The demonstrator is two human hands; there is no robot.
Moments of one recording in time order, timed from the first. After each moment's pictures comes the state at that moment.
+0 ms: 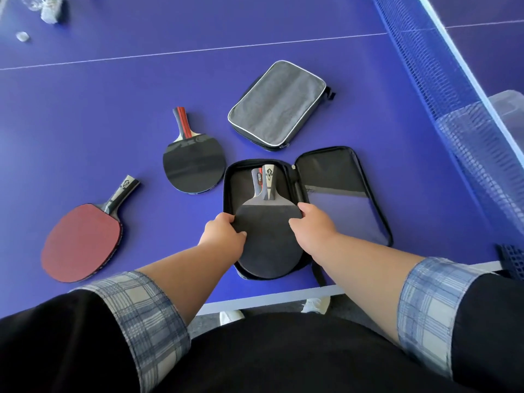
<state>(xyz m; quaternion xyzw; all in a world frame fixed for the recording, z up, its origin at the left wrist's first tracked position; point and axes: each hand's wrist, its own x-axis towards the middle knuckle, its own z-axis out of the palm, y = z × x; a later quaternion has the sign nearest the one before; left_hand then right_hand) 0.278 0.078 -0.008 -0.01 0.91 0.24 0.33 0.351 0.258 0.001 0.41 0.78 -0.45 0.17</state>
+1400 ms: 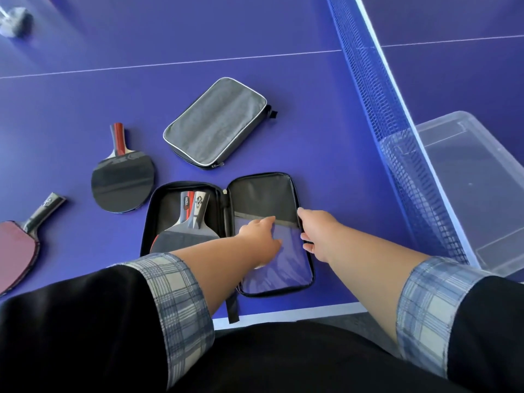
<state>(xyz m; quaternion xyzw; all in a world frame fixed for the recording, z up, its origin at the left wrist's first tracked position) 0.329 0.314 -0.009 0.19 0.88 0.11 0.42 0.378 0.447 0.011 0.55 0.58 -0.57 0.20</state>
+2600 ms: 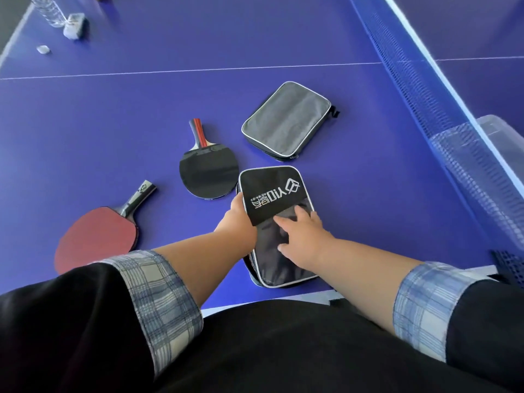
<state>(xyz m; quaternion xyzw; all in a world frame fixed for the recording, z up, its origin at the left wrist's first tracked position) 0.263 0.071 0.025 0.06 0.89 0.31 0.34 0.349 0.215 0.017 0.19 0.91 -0.20 0.30</state>
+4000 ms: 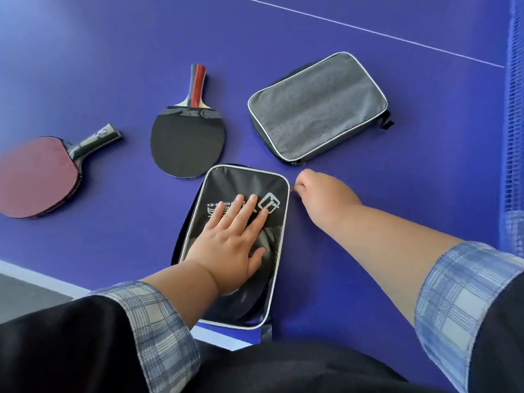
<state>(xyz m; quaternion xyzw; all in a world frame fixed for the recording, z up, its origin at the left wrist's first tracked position) 0.293 0.161 -0.054 0.26 0.96 0.05 0.10 0.210 0.387 -0.034 0.01 0.96 -0.16 0.22</state>
